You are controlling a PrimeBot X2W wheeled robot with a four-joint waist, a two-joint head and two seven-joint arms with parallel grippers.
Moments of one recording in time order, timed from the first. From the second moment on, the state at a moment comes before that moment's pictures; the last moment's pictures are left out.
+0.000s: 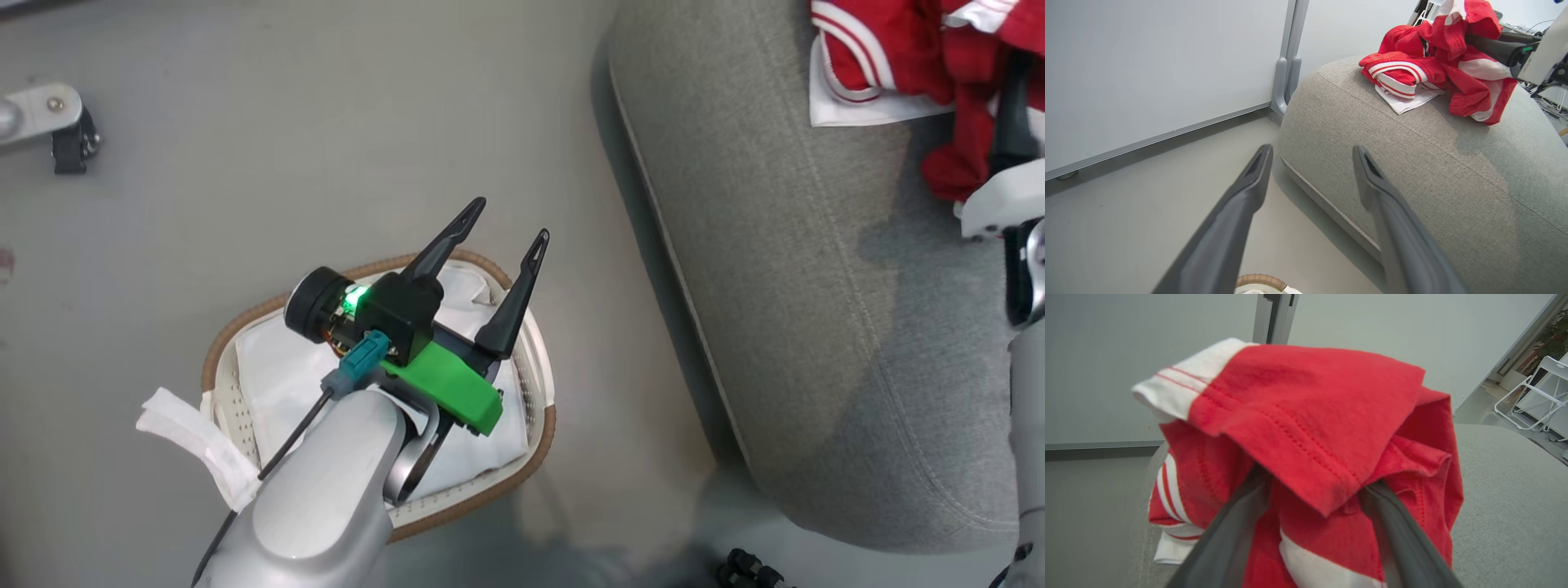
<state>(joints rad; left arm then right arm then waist) -0.56 0.14 -0.65 0.35 -0.38 -0.13 -0.26 -0.74 -0.21 -0.30 0.56 -0.06 0.13 -0.26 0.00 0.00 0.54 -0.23</state>
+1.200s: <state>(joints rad) -0.19 0.05 -0.22 0.35 -0.34 -0.11 -0.26 -0.42 -0.09 -0.08 0.43 0.02 0.13 -0.26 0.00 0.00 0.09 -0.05</state>
